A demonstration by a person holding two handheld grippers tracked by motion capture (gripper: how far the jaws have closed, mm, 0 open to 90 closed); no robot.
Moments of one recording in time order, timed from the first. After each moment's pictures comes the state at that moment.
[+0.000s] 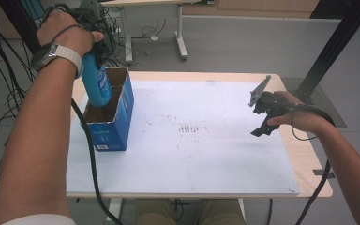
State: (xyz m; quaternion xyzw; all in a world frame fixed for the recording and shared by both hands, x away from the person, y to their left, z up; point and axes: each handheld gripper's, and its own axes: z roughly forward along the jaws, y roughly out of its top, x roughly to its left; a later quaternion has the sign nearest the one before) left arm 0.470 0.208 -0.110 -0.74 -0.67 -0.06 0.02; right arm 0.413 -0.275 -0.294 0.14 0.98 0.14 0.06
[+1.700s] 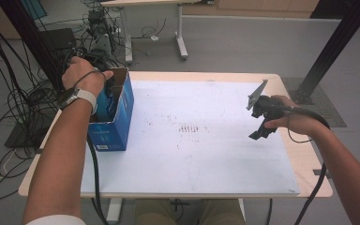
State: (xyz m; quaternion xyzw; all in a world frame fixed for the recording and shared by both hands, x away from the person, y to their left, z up) left arm 0.476 0.213 -0.215 -0.75 -0.65 -0.07 0.02; right arm 0.416 -0.273 -0.310 0.14 0.98 0.14 0.05
